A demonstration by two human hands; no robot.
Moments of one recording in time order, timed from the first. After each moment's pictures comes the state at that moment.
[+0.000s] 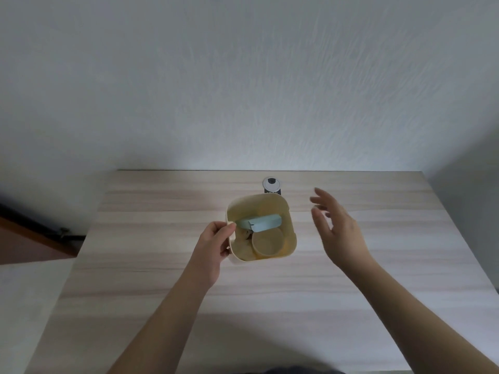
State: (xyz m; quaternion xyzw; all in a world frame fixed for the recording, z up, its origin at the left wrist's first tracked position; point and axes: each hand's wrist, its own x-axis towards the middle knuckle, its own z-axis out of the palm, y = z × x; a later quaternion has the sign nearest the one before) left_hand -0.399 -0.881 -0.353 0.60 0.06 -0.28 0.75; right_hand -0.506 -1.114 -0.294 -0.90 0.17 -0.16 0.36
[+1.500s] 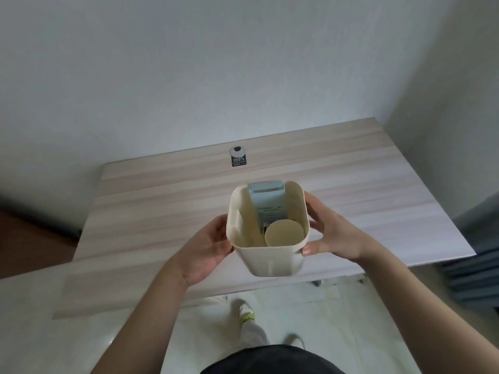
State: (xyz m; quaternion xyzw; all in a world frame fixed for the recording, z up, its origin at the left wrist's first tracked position) left_hand -0.586 -0.892 -0.299 0.54 -0.17 -0.47 0.68; right_hand -0.719 -1.160 -0.297 -0.81 -0.02 0.02 0.58
